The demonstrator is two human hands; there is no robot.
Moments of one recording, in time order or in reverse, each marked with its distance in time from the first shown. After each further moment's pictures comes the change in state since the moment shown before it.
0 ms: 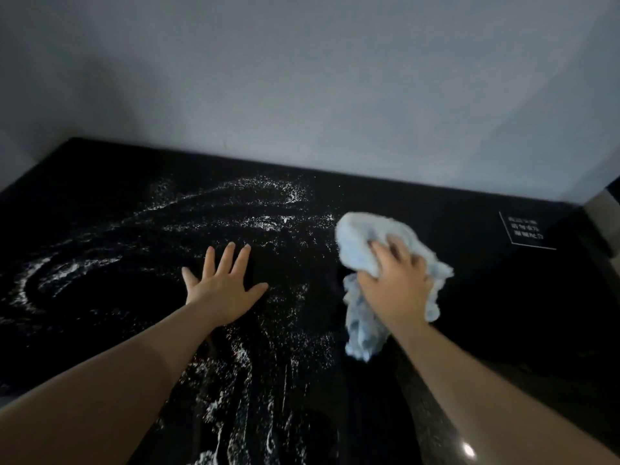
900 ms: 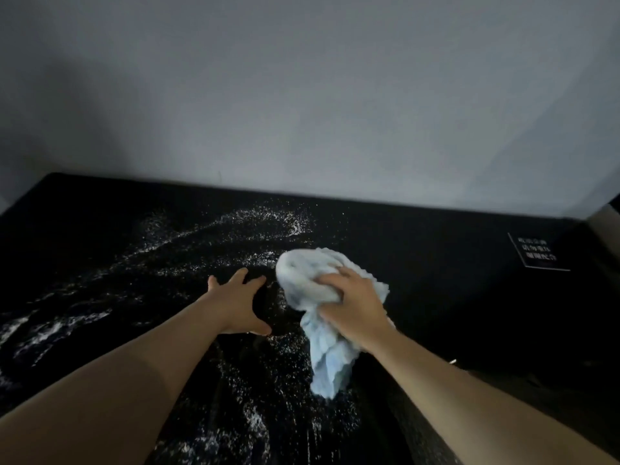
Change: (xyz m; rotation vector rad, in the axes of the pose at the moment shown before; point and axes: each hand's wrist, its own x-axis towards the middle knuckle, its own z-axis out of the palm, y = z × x) left_hand 0.049 0.001 -0.051 0.064 -0.285 0.155; right_hand 0.028 -0.061 0.027 0.399 -0.299 -0.201
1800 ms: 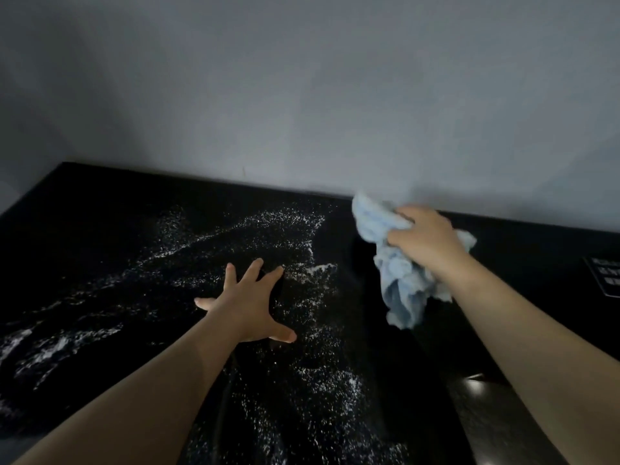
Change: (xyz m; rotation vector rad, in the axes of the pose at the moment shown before) left_hand 0.026 -0.021 -0.011 -0.153 0.046 -0.045; right_hand 0.122 0.005 -0.061 -0.203 0.118 0.235
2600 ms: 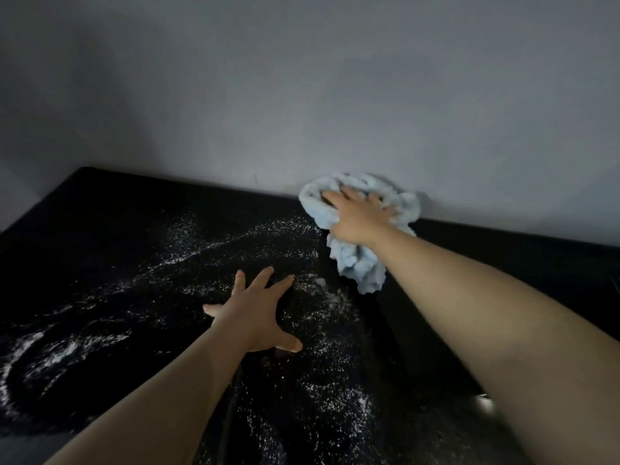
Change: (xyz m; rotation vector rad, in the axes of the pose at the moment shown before) left_hand 0.007 -0.006 -0.002 -0.004 0.004 0.010; right_hand 0.068 -0.068 0.070 -0.422 -0.260 -0.277
